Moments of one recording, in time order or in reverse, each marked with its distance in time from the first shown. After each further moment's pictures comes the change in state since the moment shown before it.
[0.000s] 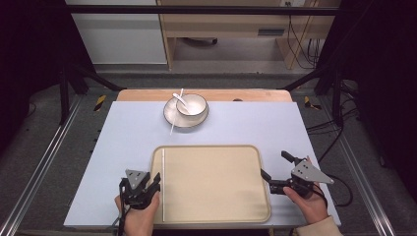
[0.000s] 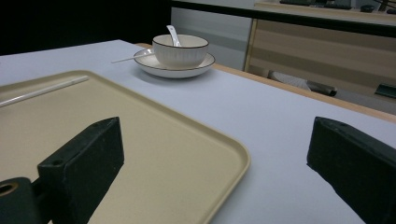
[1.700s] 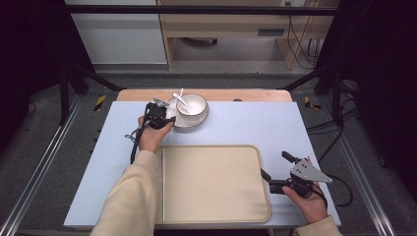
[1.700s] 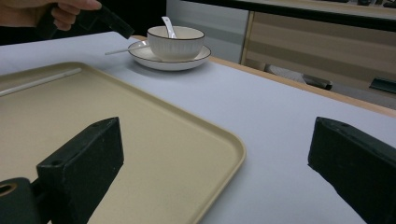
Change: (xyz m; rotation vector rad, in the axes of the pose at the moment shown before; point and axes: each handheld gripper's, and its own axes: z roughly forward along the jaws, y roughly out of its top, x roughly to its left) left arm 0.019 0.154 0.179 0.118 -0.134 0.292; right arm -0.001 -0.001 0.002 0.030 -0.018 -0.005
